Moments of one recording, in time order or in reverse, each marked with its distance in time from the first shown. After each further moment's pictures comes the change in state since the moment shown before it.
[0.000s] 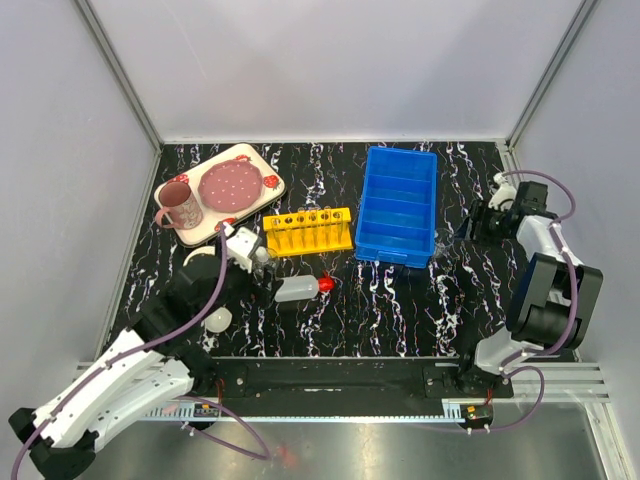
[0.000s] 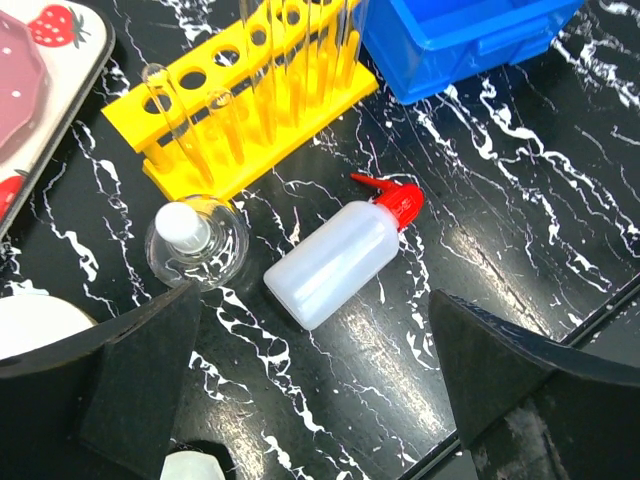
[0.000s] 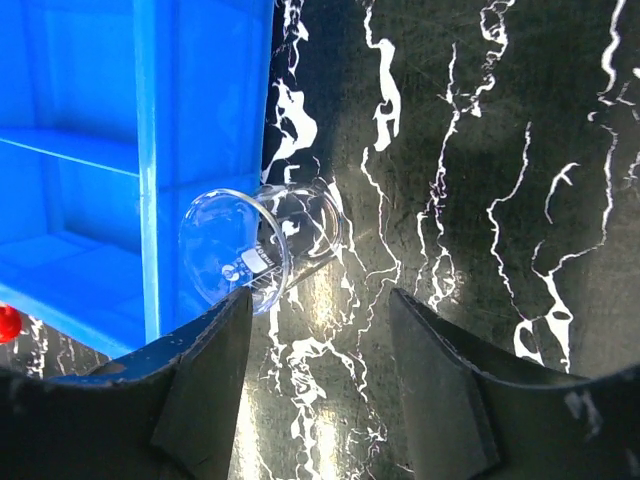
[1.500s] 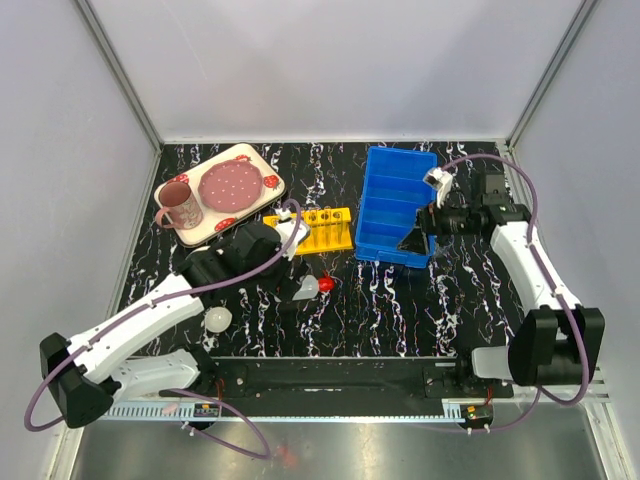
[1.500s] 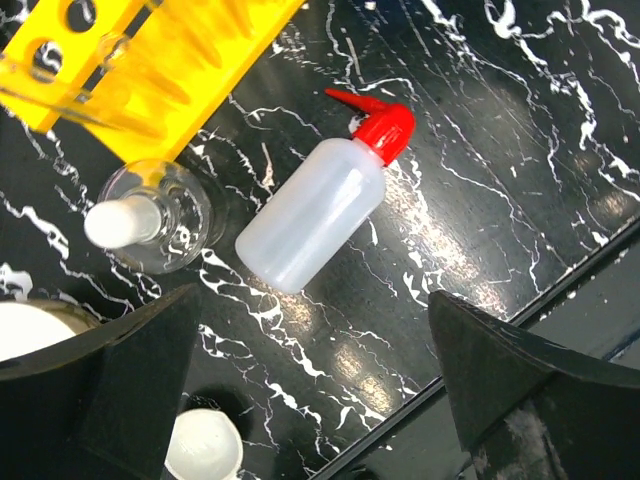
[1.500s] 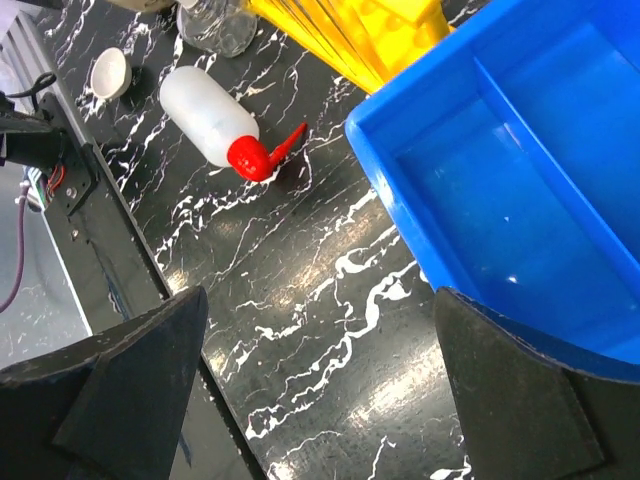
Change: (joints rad) left arm -0.099 0.436 0.295 -0.223 -0.033 0.011; right arm 0.389 -0.204 0.090 -0.225 -0.376 -0.287
